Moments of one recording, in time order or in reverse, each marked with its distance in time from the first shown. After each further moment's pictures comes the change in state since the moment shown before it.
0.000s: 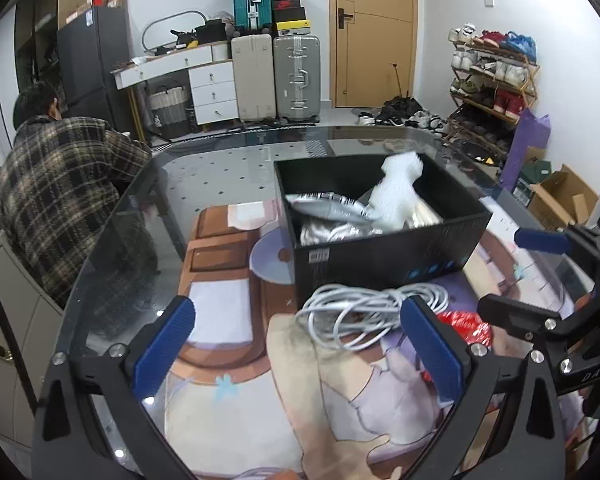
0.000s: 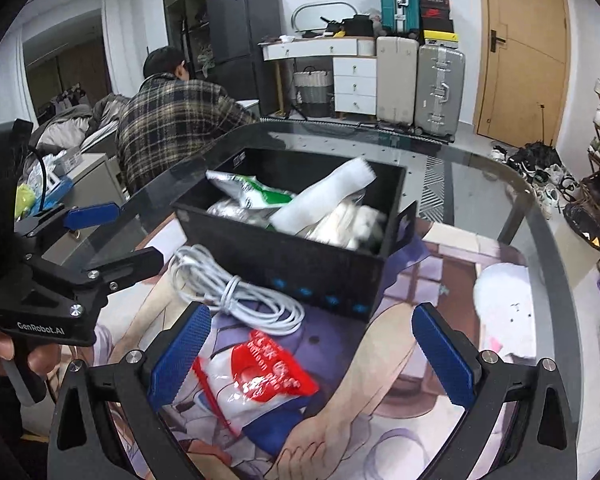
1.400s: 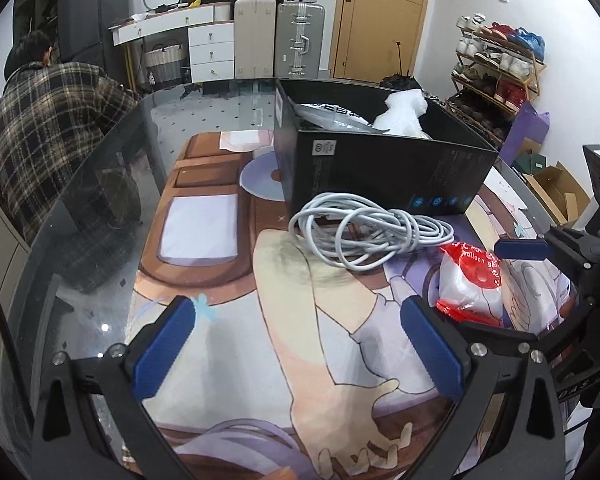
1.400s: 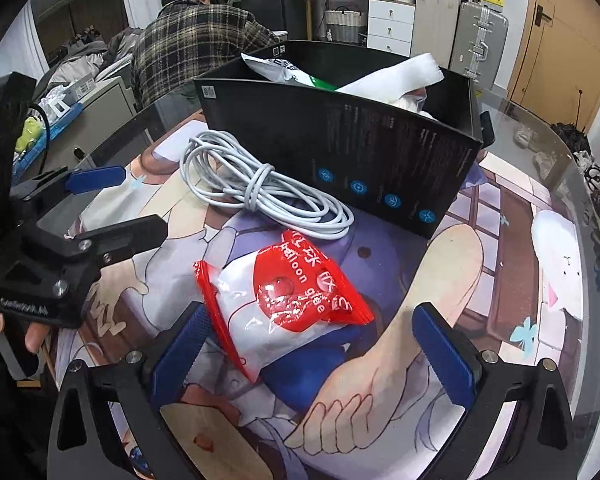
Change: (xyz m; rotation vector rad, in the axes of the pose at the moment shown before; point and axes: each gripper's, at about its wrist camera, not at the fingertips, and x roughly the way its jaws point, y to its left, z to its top) left arm 0.020 0.007 -0.042 -0.082 0.121 -0.075; right arm 0.049 0.026 -0.033 -0.086 0.231 0.050
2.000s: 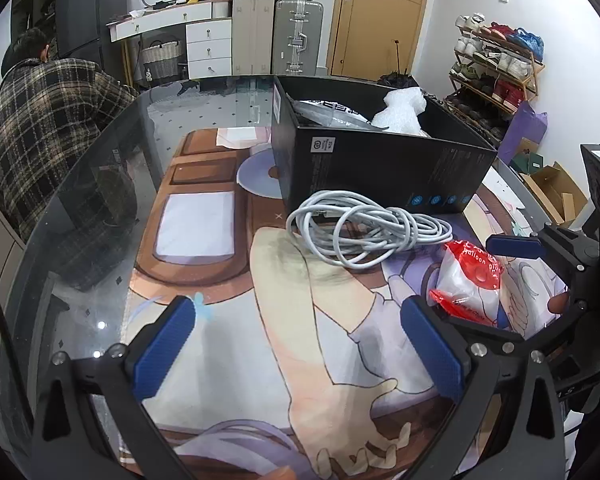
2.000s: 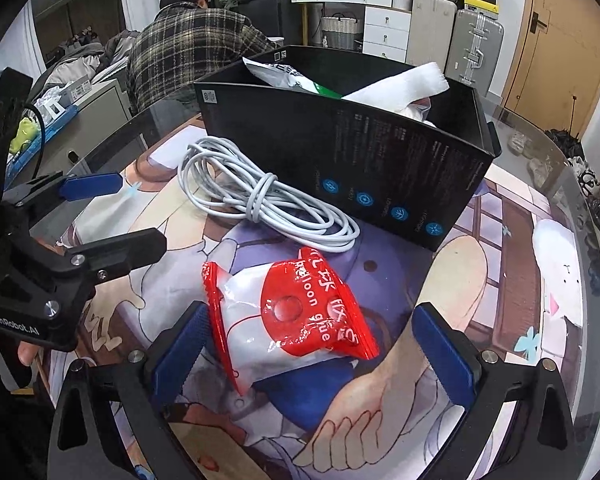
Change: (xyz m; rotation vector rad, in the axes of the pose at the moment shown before) left arm 0.002 0.003 0.000 -0.007 0.010 -0.017; right arm 0.006 0.008 0.001 -0.008 -0.029 -0.022
